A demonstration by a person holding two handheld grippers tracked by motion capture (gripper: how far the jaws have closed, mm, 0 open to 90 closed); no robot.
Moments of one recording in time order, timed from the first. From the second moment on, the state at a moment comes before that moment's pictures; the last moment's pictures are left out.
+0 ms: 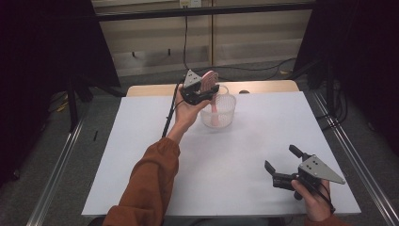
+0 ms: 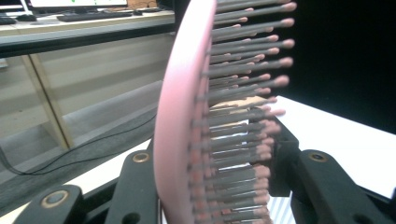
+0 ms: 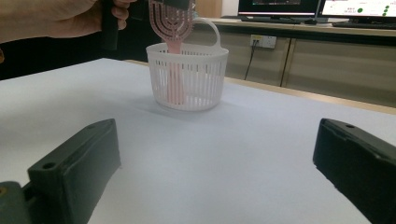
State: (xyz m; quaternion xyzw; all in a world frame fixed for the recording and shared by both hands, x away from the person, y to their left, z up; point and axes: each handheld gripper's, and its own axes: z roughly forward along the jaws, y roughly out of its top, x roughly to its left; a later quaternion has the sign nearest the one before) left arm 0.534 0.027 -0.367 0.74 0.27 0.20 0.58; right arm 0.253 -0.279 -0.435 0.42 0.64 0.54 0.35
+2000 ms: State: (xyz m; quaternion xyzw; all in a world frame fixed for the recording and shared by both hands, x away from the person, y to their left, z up) left arm 0.545 0.059 -0.386 0.77 0.31 0.19 0.52; right arm 0.256 -0.276 -0.438 0.41 0.66 0.53 0.34
